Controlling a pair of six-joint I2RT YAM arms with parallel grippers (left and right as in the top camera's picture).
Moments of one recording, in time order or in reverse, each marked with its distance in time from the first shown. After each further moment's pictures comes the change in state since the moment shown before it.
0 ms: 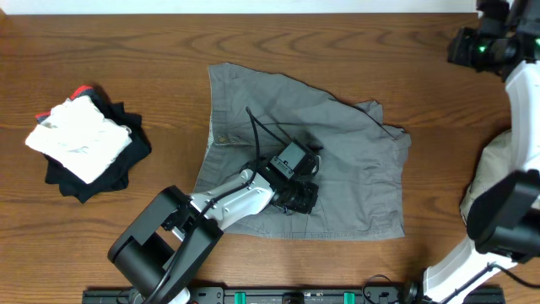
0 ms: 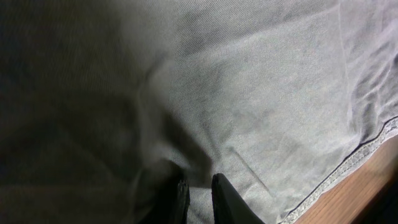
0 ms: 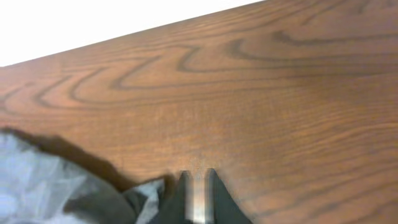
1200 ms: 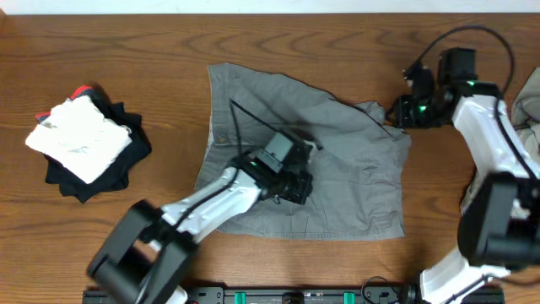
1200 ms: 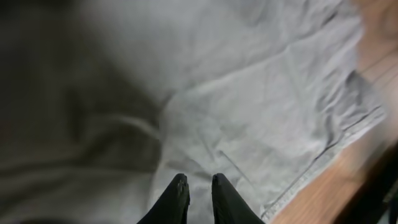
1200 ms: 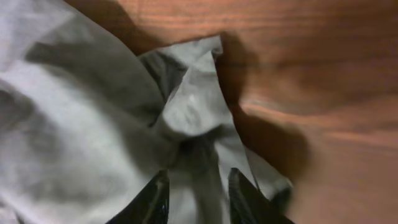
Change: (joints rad) left arm 0.048 -0.088 0.000 -0.009 0.000 0.053; right arm 0.152 -0.053 -0.482 0.071 -0.058 -0.105
